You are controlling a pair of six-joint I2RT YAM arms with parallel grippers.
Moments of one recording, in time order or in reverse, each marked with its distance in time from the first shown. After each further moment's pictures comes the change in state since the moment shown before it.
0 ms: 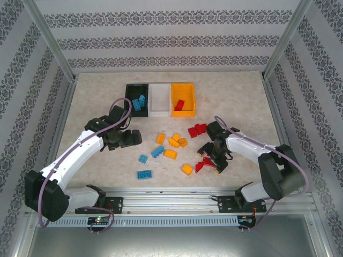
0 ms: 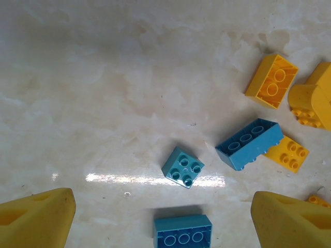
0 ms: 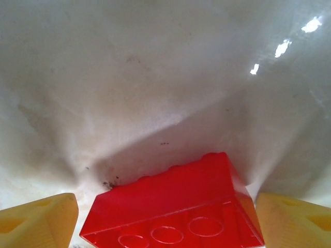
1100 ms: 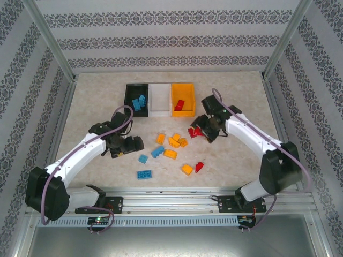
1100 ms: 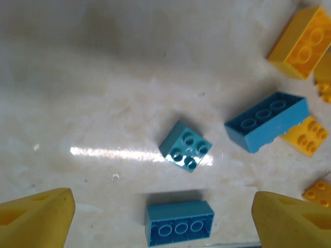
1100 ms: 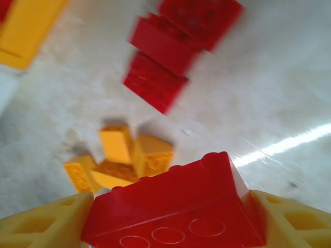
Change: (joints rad) left arm 0.000 -0.006 -0.145 0.065 0.116 -0.072; right arm -0.003 0.092 0.452 -0.041 0.028 -0.132
